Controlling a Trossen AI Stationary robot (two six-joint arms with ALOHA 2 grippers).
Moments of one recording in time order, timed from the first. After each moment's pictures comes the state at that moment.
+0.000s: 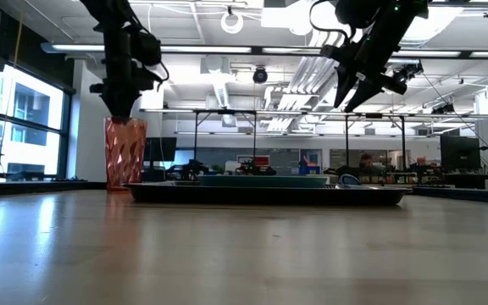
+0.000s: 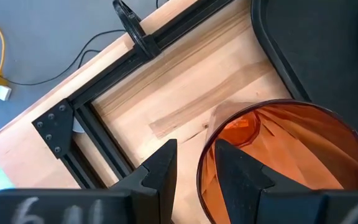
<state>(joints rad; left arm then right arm) 1.00 1.52 1.36 -1.17 -0.12 0.04 -0.49 1.23 1.03 -0.71 0.19 0.74</state>
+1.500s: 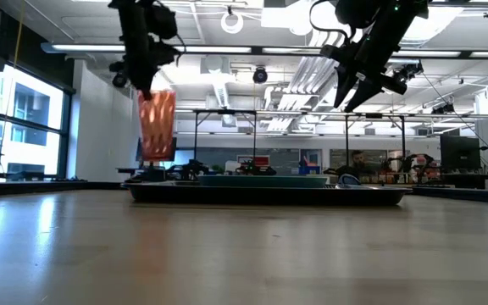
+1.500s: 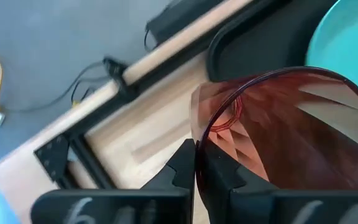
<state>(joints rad) 0.89 1.58 1.63 -1.28 -0.12 -0.06 -0.49 1.23 1.03 -0.71 0.19 0.74</state>
